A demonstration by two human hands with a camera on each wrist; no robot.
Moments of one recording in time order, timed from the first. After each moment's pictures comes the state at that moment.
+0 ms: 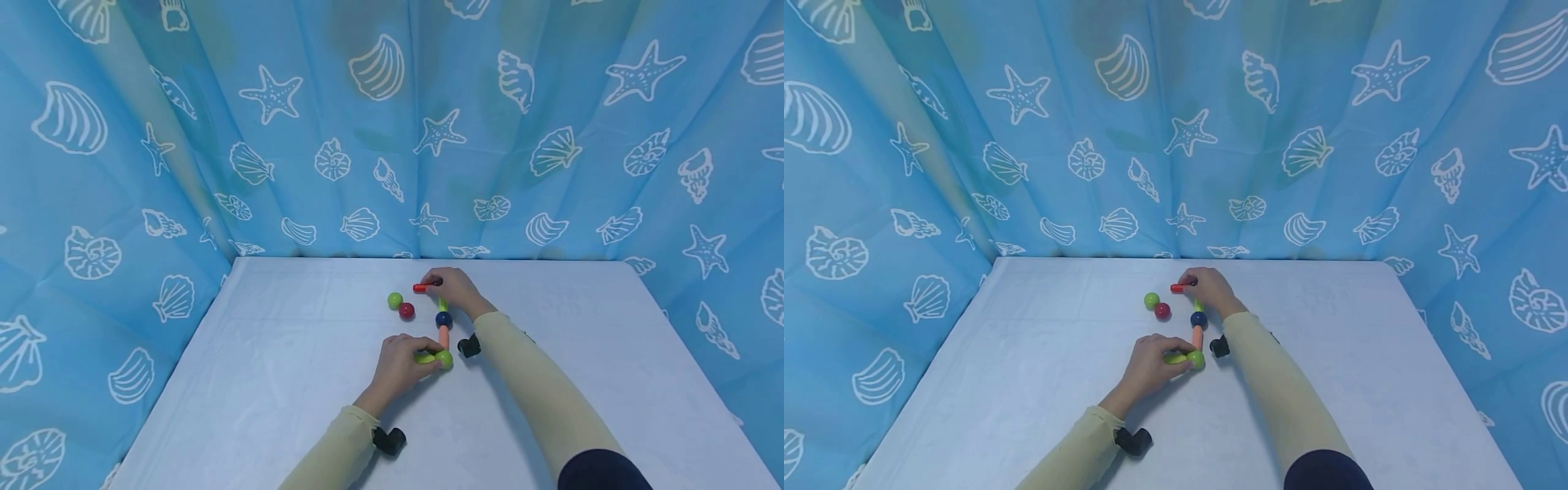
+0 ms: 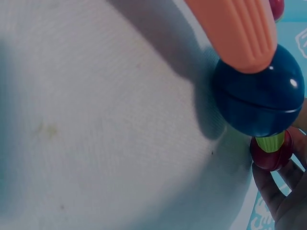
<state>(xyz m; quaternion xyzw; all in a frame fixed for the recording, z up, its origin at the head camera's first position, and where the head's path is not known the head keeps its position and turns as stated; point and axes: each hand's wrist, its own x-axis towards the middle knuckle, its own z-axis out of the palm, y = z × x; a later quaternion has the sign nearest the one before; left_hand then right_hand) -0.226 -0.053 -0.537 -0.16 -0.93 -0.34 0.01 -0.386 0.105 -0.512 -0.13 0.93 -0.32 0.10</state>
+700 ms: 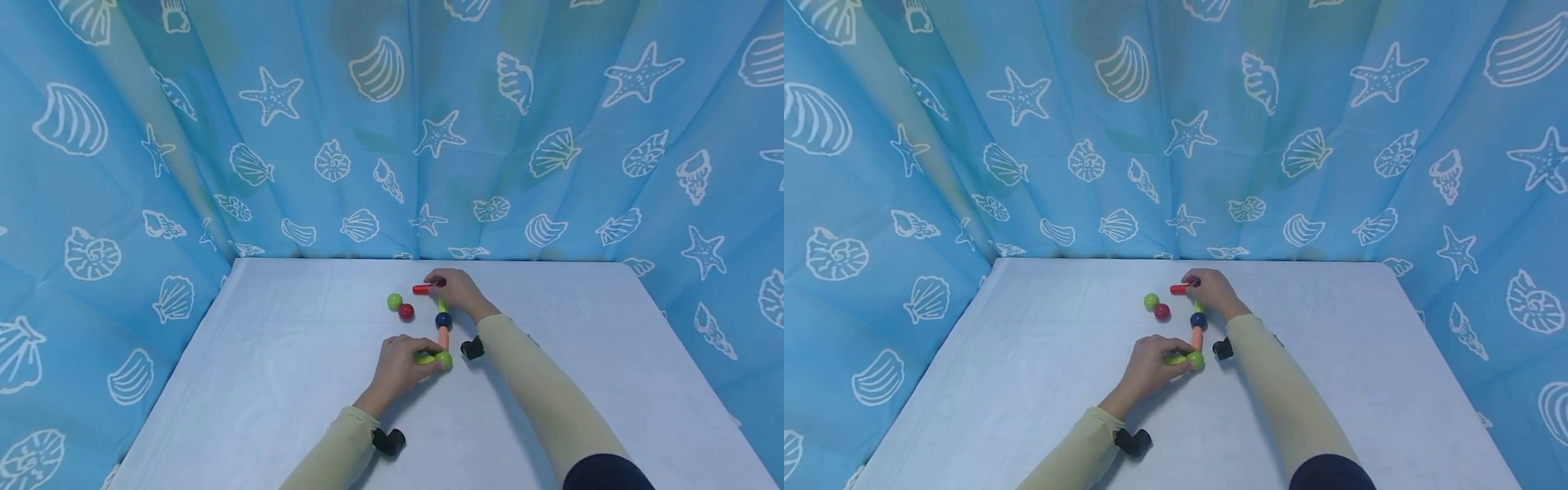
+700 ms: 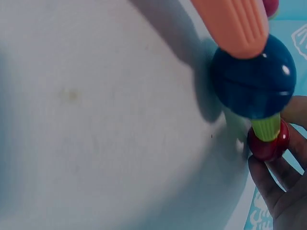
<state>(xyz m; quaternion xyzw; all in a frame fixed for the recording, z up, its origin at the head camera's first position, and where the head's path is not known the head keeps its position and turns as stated) -0.225 -0.053 -0.535 -0.15 -0.93 -0.34 0.00 -0.384 0.111 -0.512 -0.12 0.93 -0.33 0.10</state>
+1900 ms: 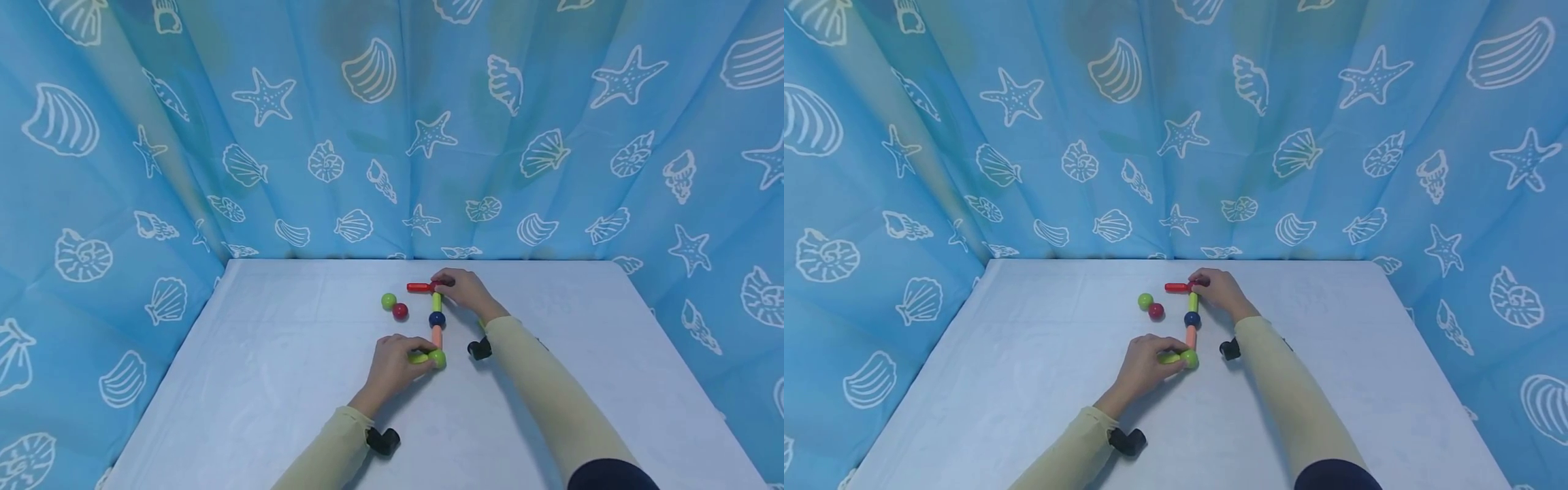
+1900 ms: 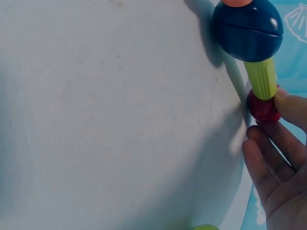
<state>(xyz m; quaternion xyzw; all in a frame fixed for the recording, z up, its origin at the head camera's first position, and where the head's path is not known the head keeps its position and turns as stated) -0.224 -0.050 -0.535 -0.14 -0.93 -0.33 0.00 -0.380 0.141 -0.511 -0.09 0.94 -0.33 0.10</state>
